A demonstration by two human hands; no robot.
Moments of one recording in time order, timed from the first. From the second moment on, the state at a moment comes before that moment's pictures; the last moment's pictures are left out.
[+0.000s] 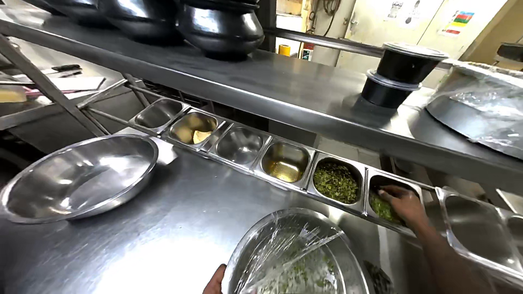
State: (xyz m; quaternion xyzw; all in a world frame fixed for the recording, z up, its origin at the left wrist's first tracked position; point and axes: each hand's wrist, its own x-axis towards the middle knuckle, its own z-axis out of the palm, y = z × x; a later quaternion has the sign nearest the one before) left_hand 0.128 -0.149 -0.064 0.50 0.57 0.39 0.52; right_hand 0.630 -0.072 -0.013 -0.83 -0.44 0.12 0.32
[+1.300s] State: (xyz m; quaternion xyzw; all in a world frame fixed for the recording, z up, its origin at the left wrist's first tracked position) left_hand 0.177 -0.219 0.018 0.76 0.48 0.33 0.31; right_hand 0.406 -0.271 -0.128 -0.76 -0.60 0.16 0.19
